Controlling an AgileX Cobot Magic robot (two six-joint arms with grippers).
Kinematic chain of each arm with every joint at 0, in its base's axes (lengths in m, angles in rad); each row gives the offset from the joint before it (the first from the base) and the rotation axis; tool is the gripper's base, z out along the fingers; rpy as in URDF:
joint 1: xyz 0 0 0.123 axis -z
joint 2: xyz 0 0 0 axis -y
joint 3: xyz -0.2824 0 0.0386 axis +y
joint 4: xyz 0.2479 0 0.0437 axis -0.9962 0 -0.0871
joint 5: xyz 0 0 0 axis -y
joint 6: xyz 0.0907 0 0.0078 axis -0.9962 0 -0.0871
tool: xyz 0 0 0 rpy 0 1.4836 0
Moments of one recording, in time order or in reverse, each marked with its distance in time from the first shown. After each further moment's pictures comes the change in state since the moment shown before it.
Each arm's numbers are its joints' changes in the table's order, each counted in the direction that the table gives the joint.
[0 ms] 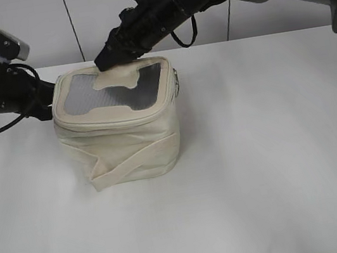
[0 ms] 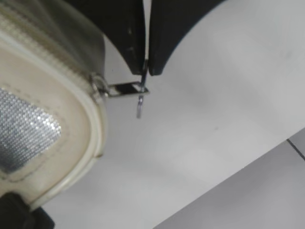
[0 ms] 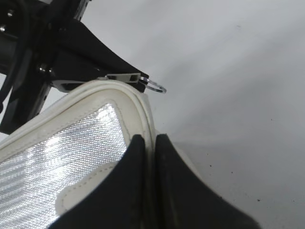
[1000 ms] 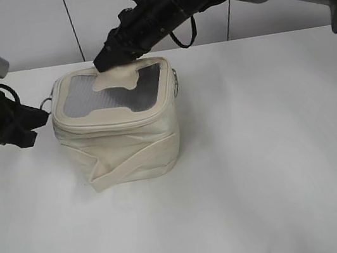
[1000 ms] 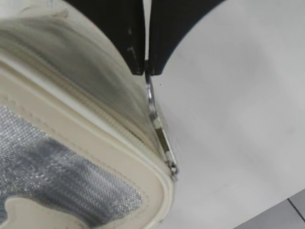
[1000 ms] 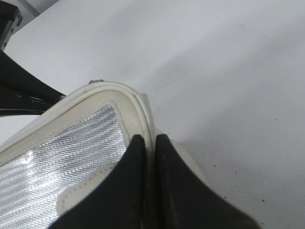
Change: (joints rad) left arm 0.029 0.272 0.266 -0.126 0.138 0.208; right arm 0.000 0.000 0.000 -0.002 -0.003 -0.006
